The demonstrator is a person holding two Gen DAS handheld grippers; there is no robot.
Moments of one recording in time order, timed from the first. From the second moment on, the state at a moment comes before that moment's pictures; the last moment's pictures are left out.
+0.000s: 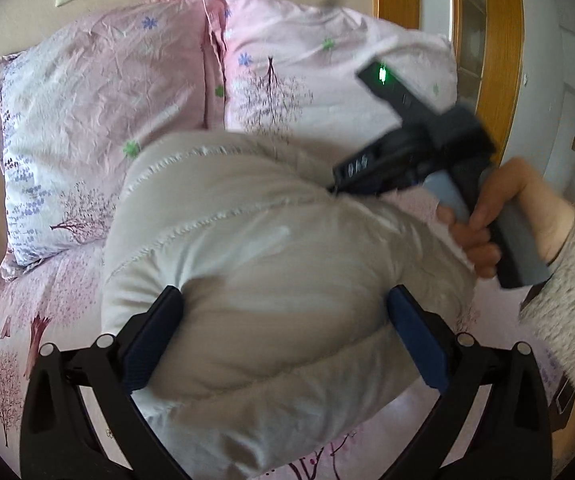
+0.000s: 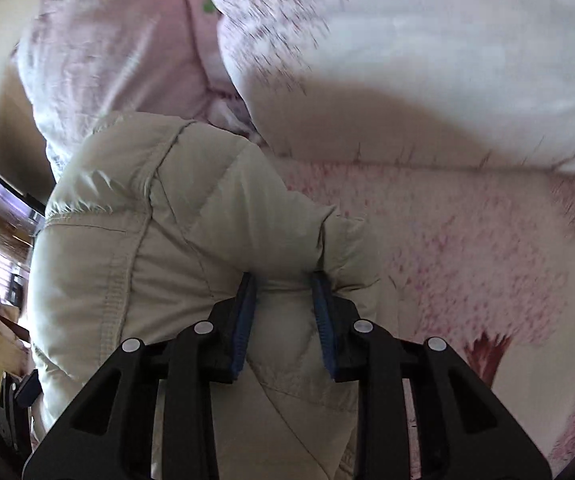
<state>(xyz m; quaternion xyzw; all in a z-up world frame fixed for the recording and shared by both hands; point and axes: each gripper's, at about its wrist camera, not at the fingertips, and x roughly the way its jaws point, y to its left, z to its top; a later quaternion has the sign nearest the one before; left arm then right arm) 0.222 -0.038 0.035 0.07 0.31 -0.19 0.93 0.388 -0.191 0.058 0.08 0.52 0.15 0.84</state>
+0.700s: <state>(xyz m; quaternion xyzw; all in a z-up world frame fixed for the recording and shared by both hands) 0.232 0.010 0.050 0.07 0.32 -0.08 0.94 0.292 -0.203 0.089 0.08 0.42 0.14 0.89</state>
